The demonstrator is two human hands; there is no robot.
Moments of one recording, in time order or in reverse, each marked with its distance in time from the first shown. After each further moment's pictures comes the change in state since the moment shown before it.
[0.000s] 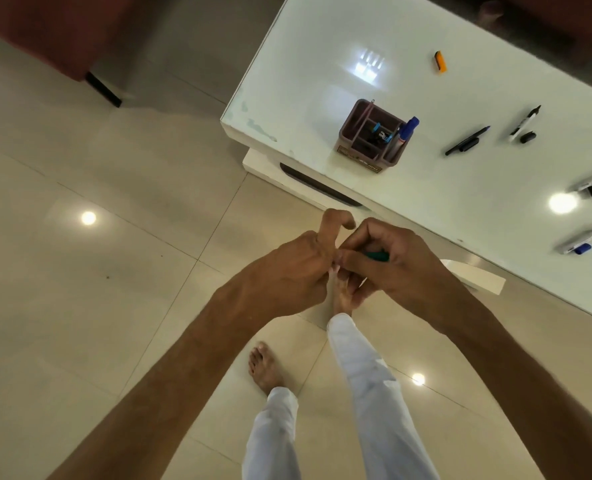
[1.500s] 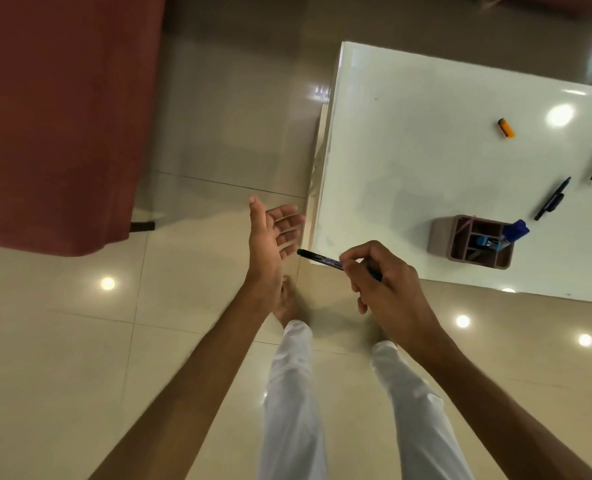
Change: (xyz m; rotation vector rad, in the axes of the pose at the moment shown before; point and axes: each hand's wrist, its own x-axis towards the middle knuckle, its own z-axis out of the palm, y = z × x) left_hand 0.145 -0.229 -0.372 -1.091 0.417 -0.664; right_hand 0.313 -0.225 0.115 0.070 0.535 0.150
